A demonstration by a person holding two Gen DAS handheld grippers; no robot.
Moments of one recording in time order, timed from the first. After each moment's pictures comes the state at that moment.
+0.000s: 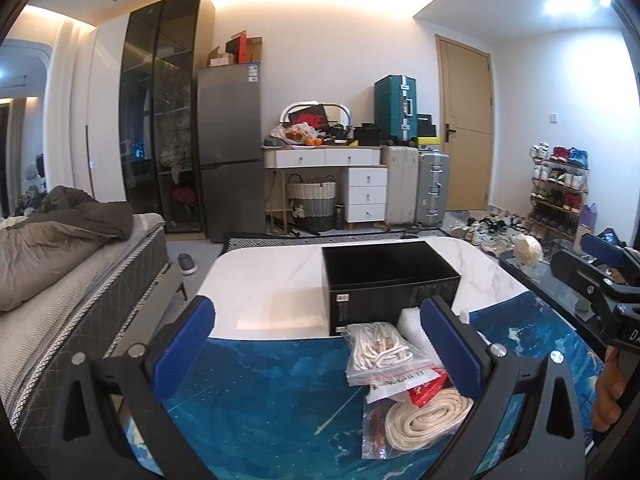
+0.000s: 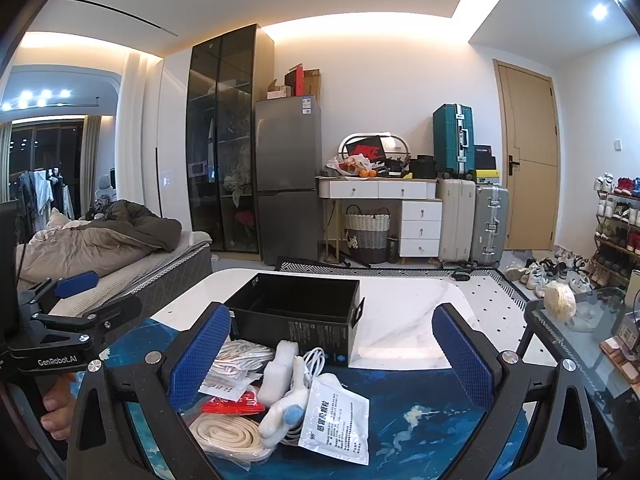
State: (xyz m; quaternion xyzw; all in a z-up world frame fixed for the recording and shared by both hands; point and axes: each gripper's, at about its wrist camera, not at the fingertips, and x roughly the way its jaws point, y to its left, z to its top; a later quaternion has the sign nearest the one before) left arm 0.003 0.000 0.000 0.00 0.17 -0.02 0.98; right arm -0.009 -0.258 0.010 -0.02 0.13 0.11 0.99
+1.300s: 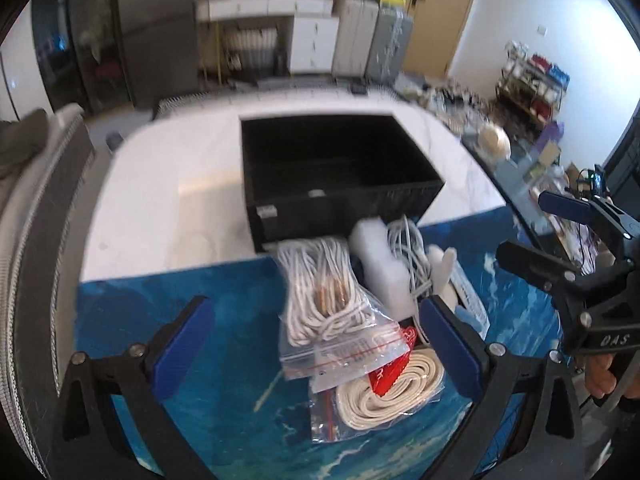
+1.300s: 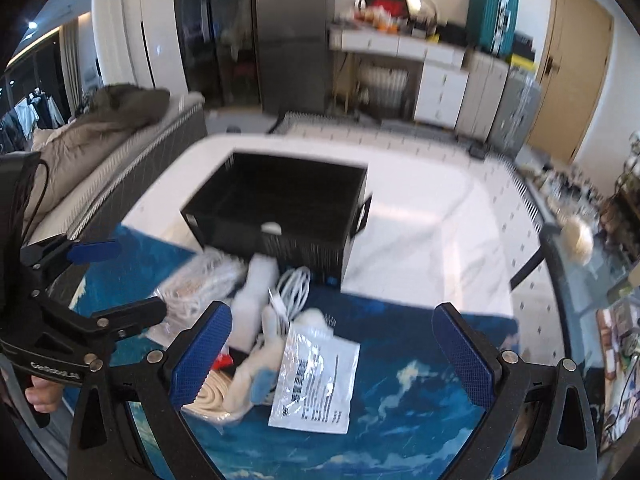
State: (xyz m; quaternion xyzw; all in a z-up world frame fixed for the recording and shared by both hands) left arm 0.122 -0.036 -0.033 -0.01 0.48 -0.14 0.87; right arm 0.116 -0.242 -0.011 -0.07 0.44 0.12 0.89
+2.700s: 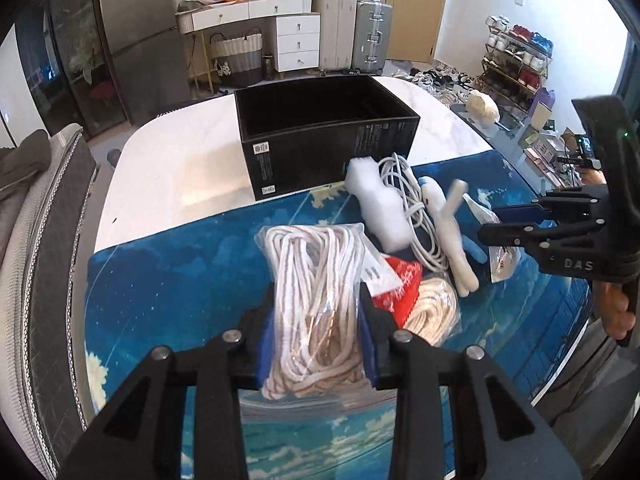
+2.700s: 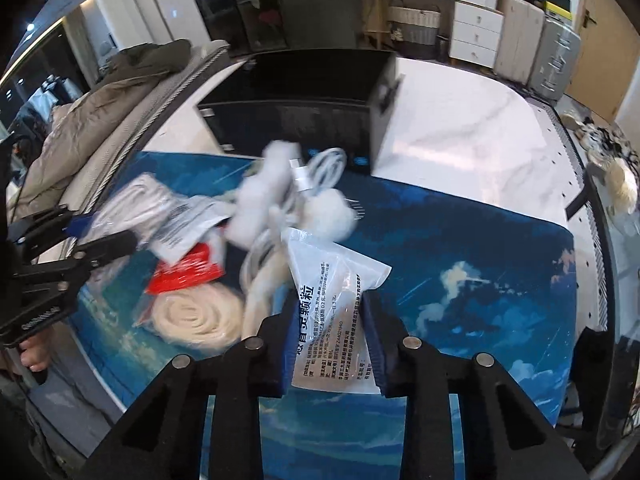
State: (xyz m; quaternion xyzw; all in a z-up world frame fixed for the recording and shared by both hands) left arm 0.057 -0.024 -0.047 0.06 0.46 -0.15 0.87; right arm 0.086 -0.246 -0.072 -0.05 0.53 0.19 0.83
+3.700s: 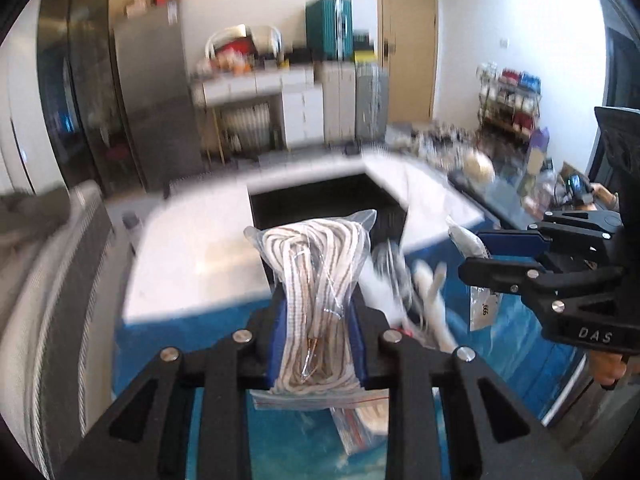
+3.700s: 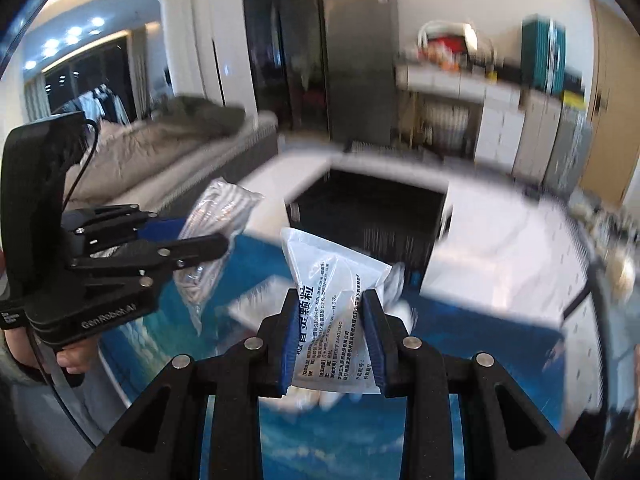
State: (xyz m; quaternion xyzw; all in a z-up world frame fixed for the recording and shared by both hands) left arm 0.040 -0.027 0.018 0.07 0.30 -0.14 0.94; right arm 0.030 -0.219 0.003 -0.08 0.33 0.24 0.91
